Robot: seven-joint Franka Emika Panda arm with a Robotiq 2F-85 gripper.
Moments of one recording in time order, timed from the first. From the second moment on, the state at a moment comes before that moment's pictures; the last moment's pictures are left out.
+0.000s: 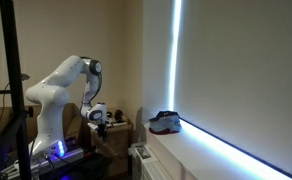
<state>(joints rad) 0.12 0.78 0.11 -2.37 0.30 3.24 0.18</state>
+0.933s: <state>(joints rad) 0.16 0.81 0.19 -2.21 0.27 3.19 0.21</state>
